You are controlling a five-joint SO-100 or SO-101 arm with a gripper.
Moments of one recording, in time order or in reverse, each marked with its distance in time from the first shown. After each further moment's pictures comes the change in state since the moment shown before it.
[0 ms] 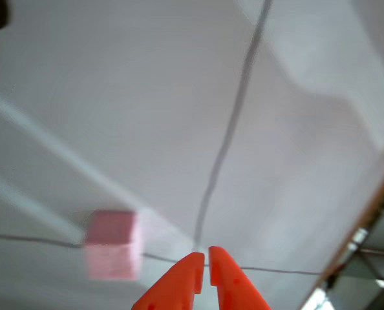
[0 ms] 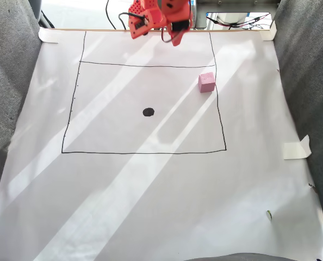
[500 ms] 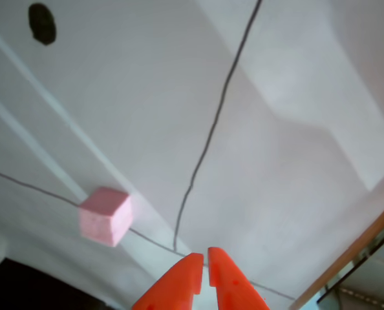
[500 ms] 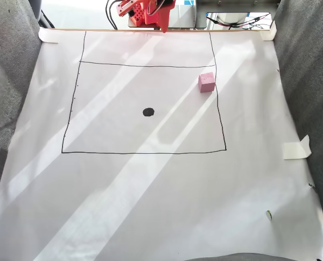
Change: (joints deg) arm 2.6 48.1 43.2 -16.5 -5.3
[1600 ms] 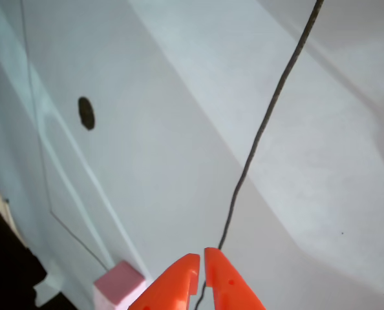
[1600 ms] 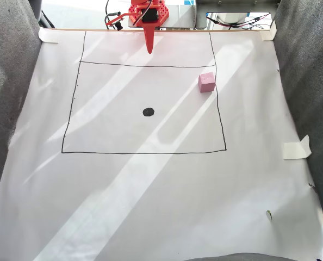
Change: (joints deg) arm 15.0 51.3 49.9 -22.0 -9.4
